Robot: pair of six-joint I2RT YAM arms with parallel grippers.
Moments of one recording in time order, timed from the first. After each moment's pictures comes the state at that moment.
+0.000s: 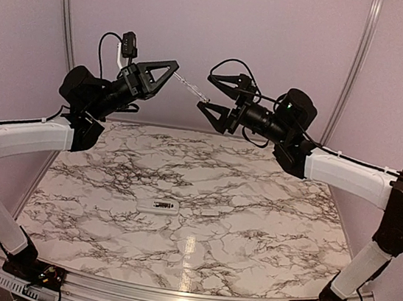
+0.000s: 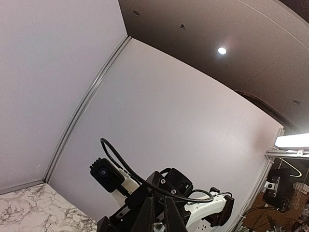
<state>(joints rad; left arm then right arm) -0.60 1.54 1.15 1.00 0.56 -0.96 0.70 1.63 1.29 0.65 -0.60 1.50</state>
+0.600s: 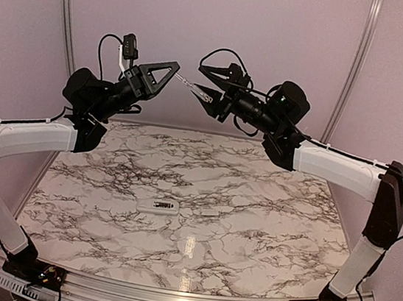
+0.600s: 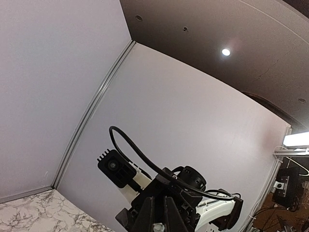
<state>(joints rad) -0.60 1.57 1.15 1.04 0.53 -0.91 0.73 1.74 1.43 0.75 -0.60 1.63</state>
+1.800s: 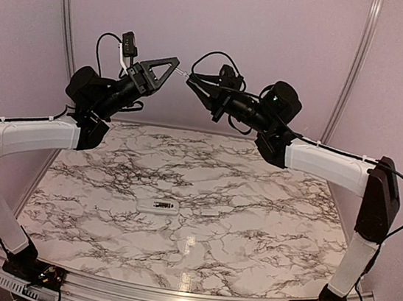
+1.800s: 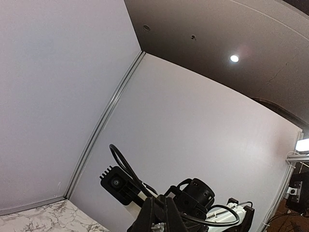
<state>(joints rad) -0.60 1.60 1.18 1.03 0.46 -0.86 0.73 1.81 1.49 0.78 -0.65 1.69</state>
